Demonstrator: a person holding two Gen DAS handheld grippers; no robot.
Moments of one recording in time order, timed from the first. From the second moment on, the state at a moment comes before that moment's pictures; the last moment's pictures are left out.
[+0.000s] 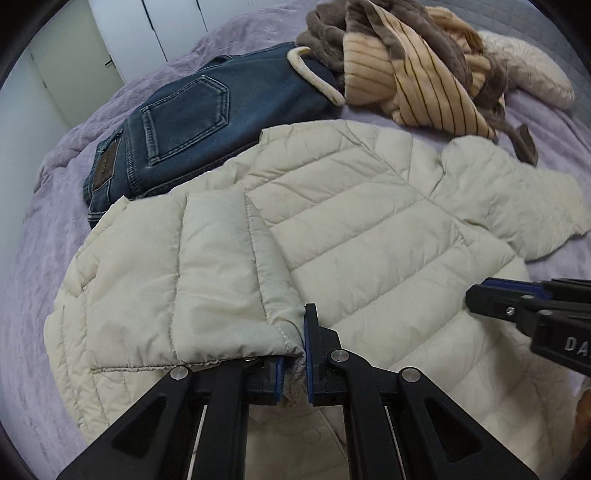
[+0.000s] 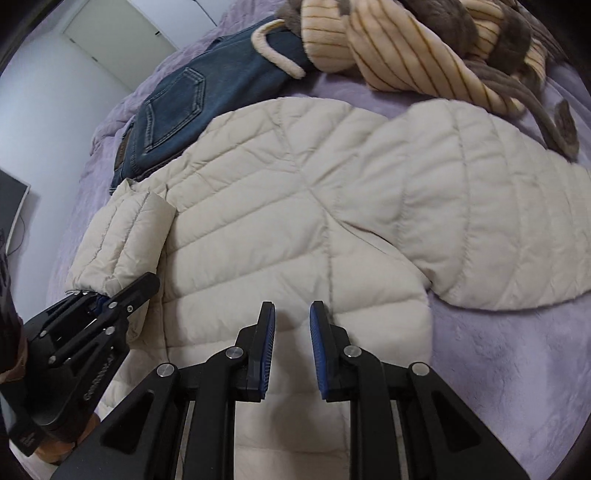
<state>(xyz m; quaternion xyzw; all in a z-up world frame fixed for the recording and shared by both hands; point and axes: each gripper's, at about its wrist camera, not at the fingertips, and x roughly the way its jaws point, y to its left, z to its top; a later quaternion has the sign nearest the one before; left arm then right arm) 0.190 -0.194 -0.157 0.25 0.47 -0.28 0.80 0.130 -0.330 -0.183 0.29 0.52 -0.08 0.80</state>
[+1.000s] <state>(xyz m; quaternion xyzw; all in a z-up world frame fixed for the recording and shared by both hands) 0.186 0.036 -0.148 0.11 0.50 -0.04 0.86 0.157 -0.319 -0.203 0.50 0.46 0.02 0.73</state>
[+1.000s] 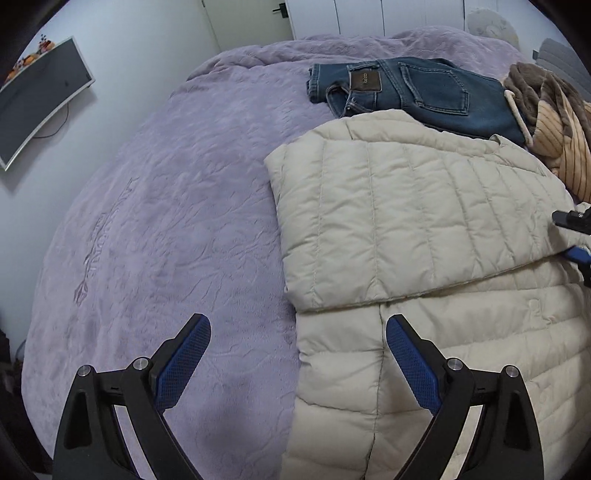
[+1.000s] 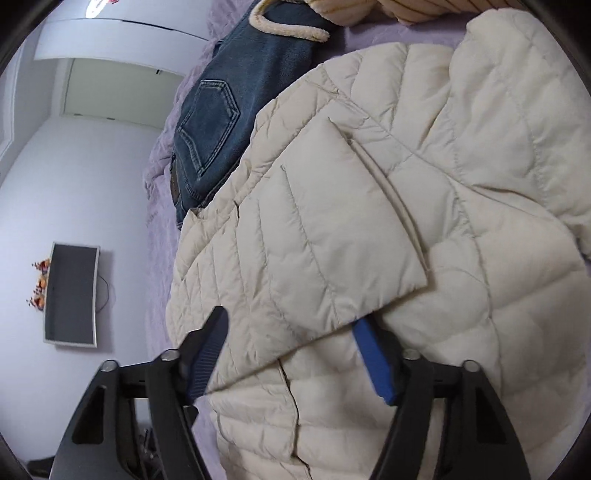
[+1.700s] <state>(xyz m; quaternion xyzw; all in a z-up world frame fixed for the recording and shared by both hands) 0.241 0.070 -0.170 0.15 0.45 0.09 0.87 0.177 -0.326 -0.151 0.45 0.40 -0.02 0.80</state>
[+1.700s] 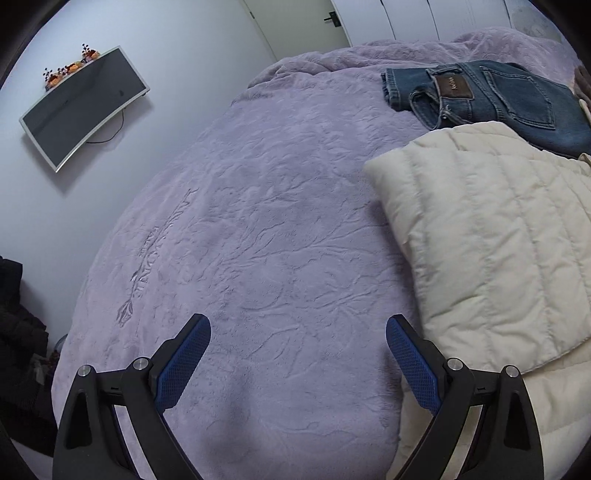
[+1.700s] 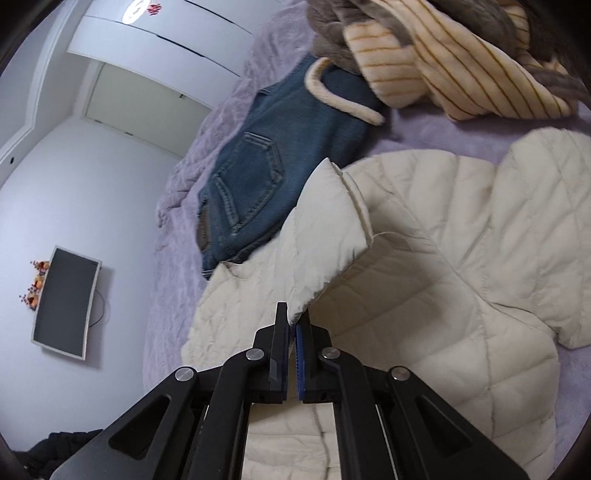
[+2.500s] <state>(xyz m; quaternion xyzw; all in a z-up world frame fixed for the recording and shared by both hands) 0.339 0.061 -0.182 0.07 0.49 0.04 0.87 0.140 -0.328 -0.216 0.45 0.48 -0.05 0.75</state>
